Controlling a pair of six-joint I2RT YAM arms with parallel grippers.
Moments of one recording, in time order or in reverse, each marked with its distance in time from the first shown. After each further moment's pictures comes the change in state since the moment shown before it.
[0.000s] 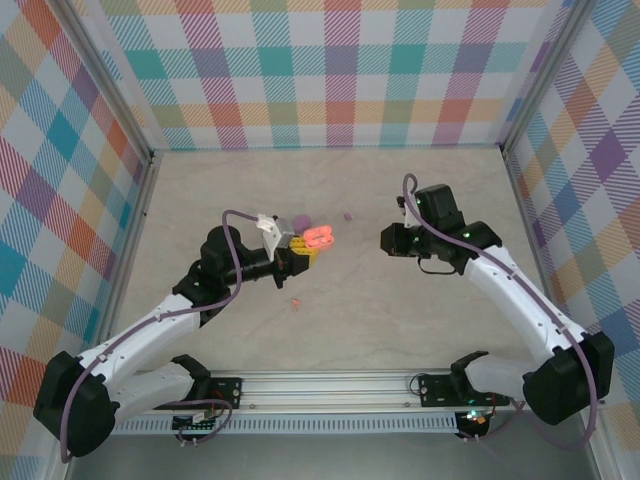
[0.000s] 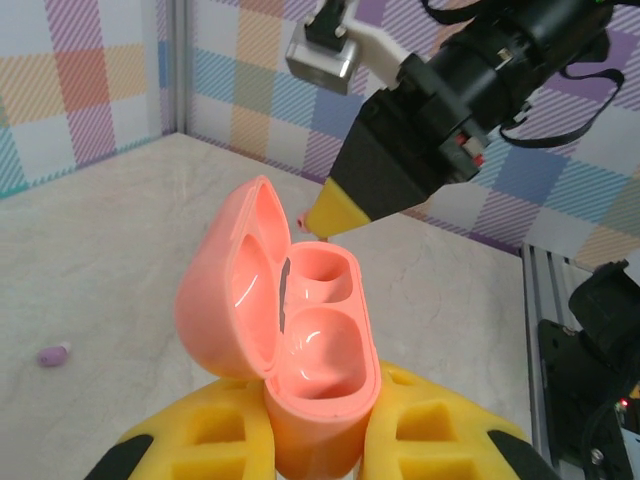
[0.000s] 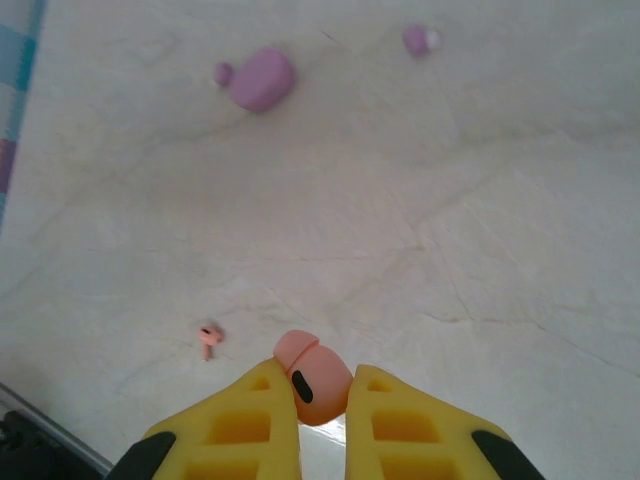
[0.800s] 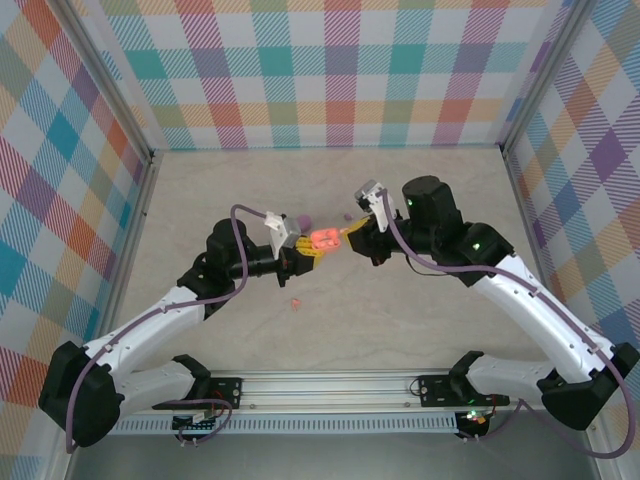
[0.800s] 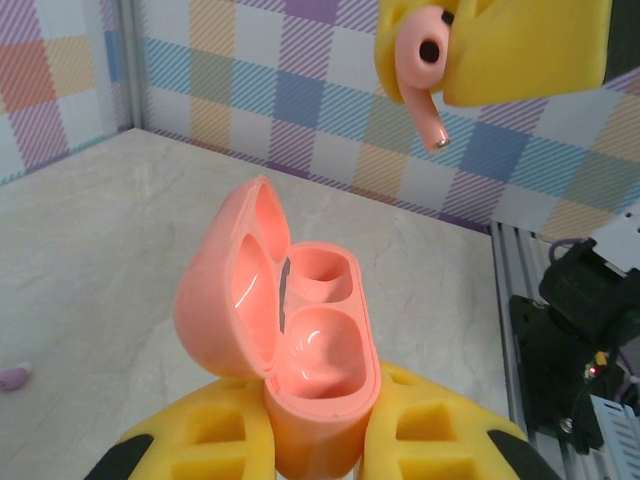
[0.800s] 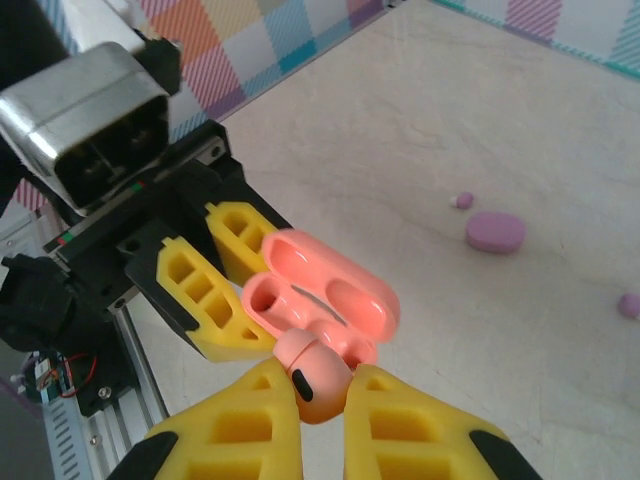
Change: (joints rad) left arm 0.000 0.060 0.060 -0.047 0.109 0.069; right arm 0.268 -0.048 0.215 0.020 -0.074 -0.400
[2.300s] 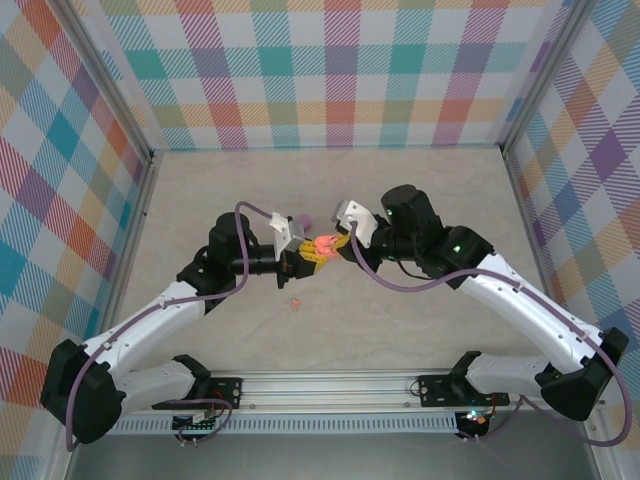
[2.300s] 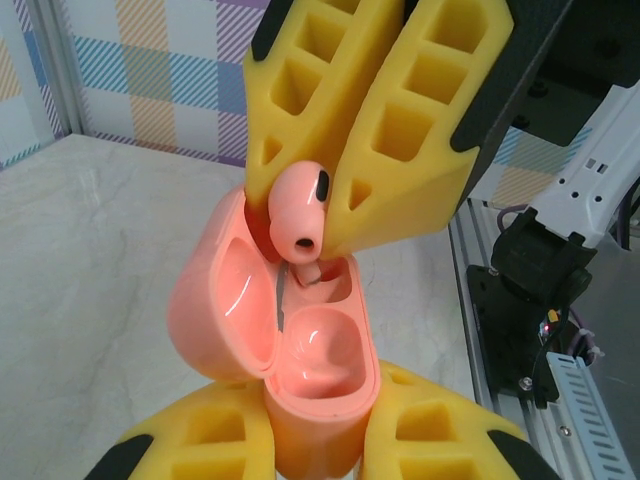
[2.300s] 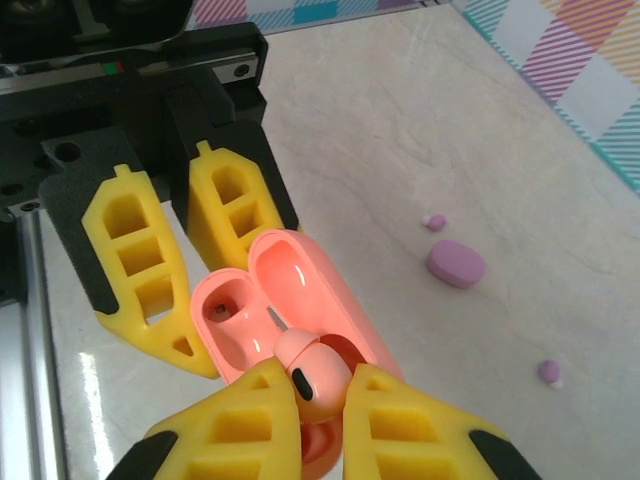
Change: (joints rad) left arm -0.006 0.019 0.062 -0.096 0.103 0.091; right arm 0.070 0.034 -0.046 0.034 0.109 -0.346
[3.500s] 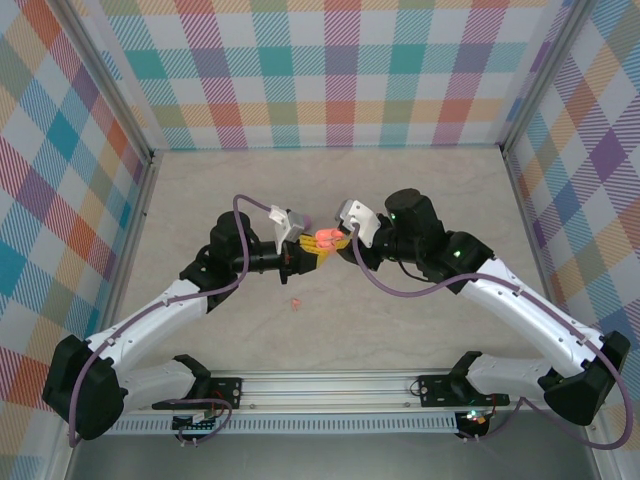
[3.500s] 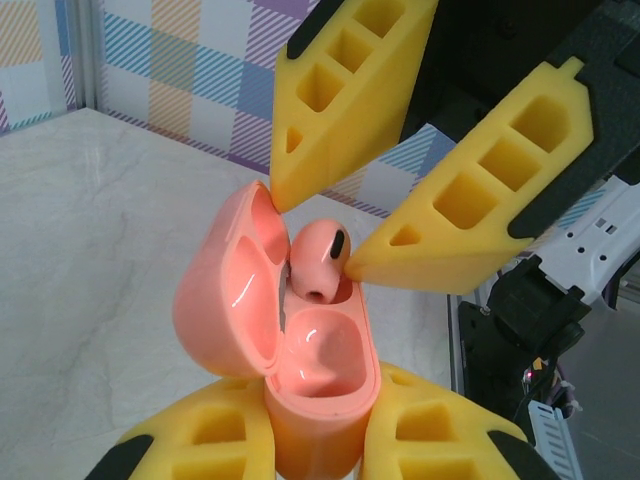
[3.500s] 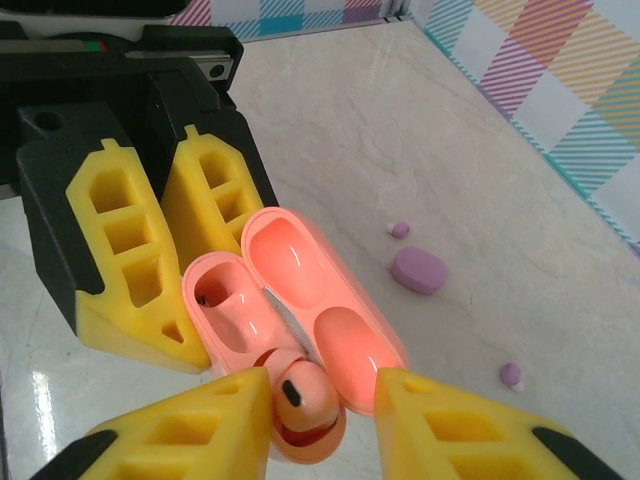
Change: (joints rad) left arm 0.000 0.023 0.002 0.060 -0.042 -0.180; right arm 0.000 -0.026 -0.070 0.089 0.034 -0.008
